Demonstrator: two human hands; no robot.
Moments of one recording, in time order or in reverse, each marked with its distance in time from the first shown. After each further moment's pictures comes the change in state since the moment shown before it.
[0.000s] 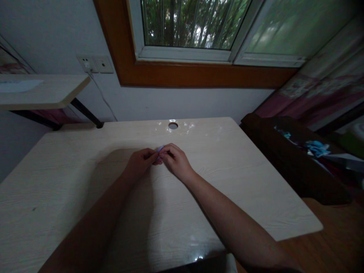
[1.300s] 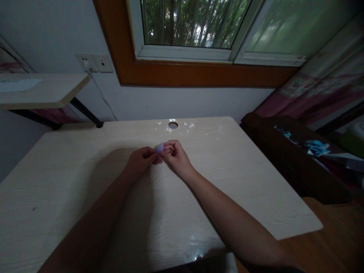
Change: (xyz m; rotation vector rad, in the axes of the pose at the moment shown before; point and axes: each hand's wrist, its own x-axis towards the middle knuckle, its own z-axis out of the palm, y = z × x) left_hand 0.001 0.003 0.000 -0.064 -0.006 -0.042; right_hand -0.001 0.019 0.012 0.486 0.077 0.249
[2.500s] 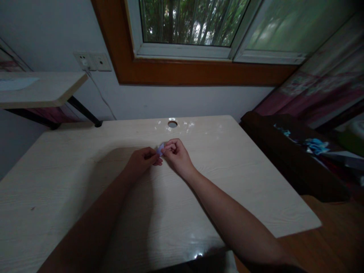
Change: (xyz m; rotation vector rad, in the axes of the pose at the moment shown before) left_hand -0.003 0.006 0.002 0.095 -0.082 0.000; right_hand 0.000 -0.002 0.001 0.050 0.093 0.017
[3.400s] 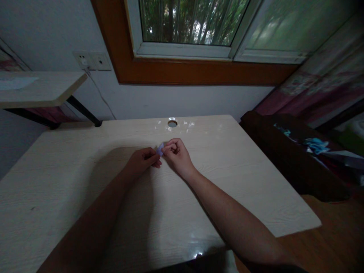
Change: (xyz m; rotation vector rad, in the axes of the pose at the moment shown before) left_hand -0.001 0.004 -0.001 0.009 -0.061 -0.003; right_hand -0.003 -0.007 0.003 0.032 0.017 0.007
